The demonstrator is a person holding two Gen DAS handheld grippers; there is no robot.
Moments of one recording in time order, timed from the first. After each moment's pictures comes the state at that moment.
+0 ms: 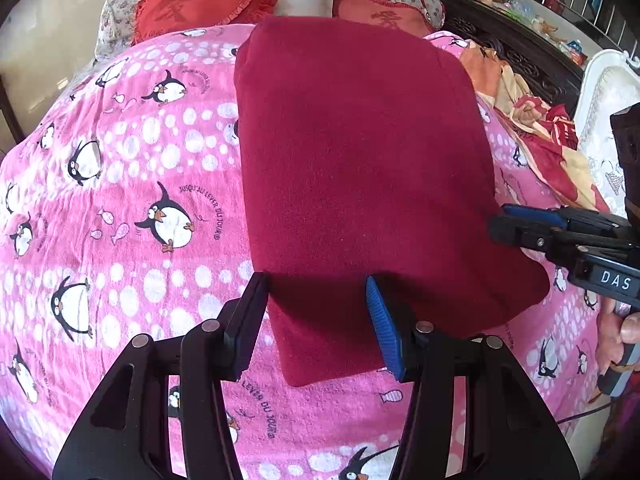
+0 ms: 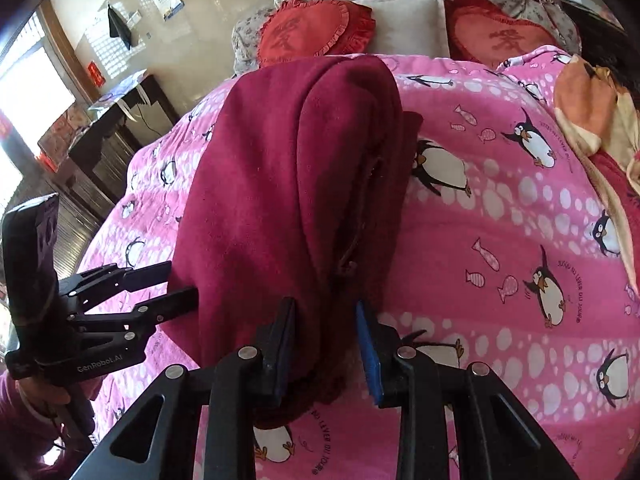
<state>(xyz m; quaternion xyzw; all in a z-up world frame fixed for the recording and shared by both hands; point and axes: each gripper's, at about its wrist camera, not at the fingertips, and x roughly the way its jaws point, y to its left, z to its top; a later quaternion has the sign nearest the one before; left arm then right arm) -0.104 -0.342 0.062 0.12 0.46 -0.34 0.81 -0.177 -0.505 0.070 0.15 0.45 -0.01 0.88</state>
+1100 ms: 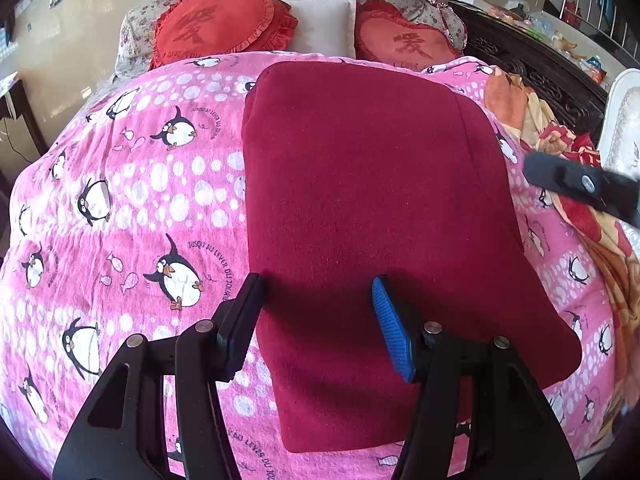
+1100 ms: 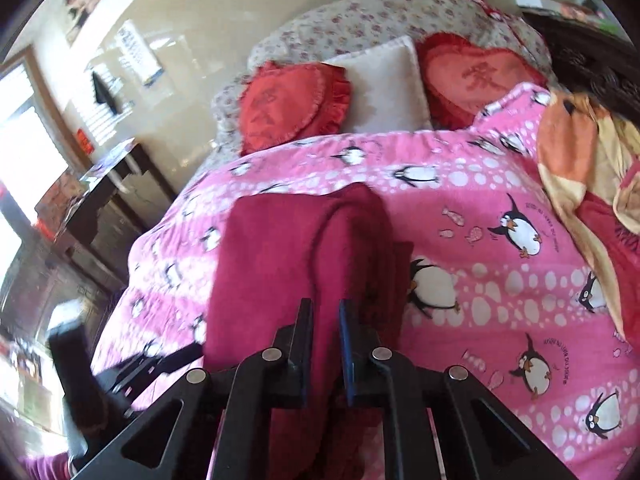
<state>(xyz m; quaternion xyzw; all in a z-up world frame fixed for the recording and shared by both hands) -0.079 -0.369 0.066 0.12 0.43 -0.30 0.84 -0.150 -0.511 0.127 0.19 0.36 -0.04 0.91</state>
